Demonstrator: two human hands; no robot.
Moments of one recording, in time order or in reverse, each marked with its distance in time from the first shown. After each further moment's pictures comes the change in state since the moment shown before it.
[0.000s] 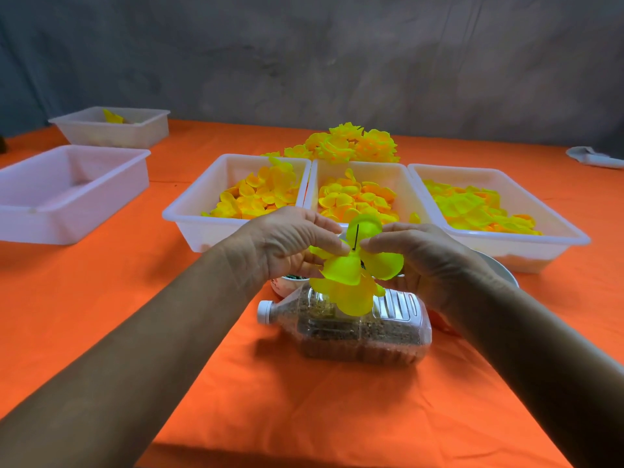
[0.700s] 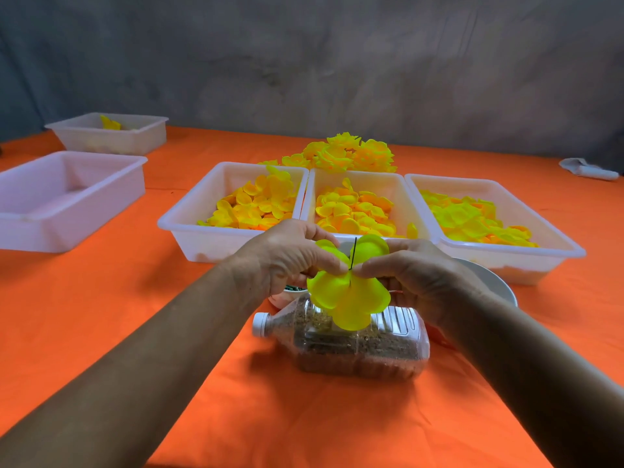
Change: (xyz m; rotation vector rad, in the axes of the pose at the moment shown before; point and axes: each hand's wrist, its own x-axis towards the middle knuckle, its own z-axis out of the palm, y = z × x) left_hand 0.009 -0.010 0.001 0.105 0.066 0.082; right_hand 0.001 0.001 0.003 -0.101 -0.020 0.022
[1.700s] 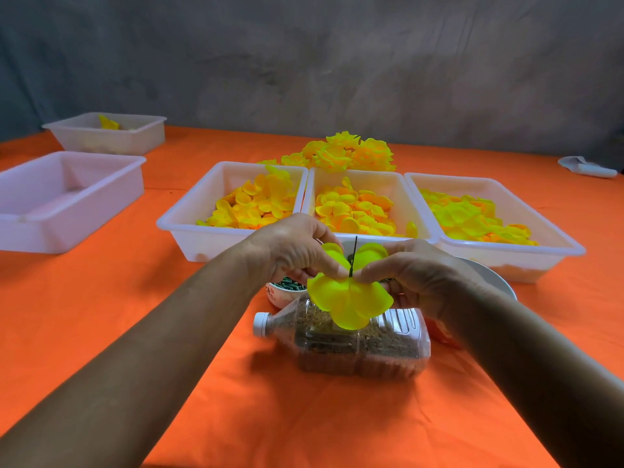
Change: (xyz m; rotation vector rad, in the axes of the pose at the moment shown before) left_hand 0.009 0.008 -0.004 0.259 -0.085 -0.005; right_hand 0.005 -0.001 -0.004 -0.055 -0.053 0.082
